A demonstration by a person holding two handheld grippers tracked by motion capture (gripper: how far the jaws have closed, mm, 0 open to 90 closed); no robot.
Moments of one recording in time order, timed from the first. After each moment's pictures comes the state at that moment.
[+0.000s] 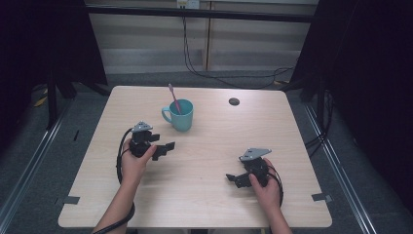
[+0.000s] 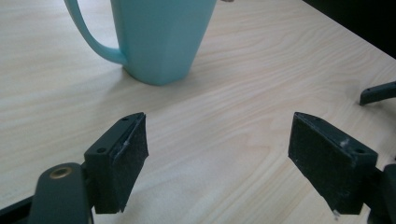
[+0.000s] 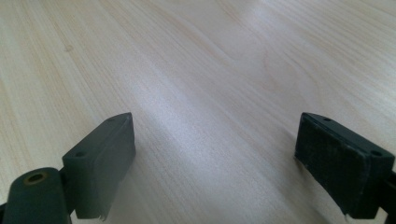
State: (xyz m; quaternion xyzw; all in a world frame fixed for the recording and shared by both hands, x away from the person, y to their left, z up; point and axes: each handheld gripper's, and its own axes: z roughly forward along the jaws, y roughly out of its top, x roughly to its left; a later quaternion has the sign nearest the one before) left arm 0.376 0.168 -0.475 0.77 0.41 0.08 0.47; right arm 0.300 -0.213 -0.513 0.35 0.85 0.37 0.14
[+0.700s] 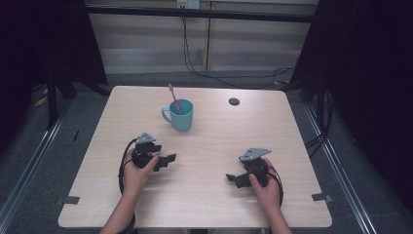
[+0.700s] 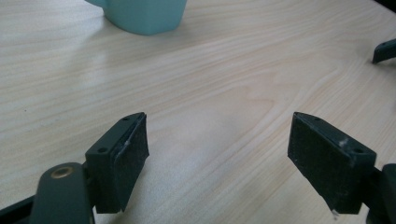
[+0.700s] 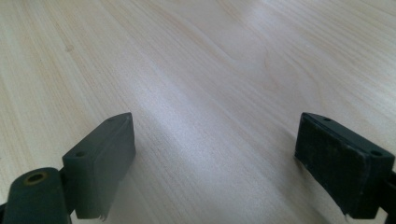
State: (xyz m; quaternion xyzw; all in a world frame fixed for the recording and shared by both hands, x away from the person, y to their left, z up) left arm 0.360 0.164 -0.505 0.79 0.40 0.08 0.45; right arm 0.299 -0.213 -0.512 0.35 0.85 0.37 0.14
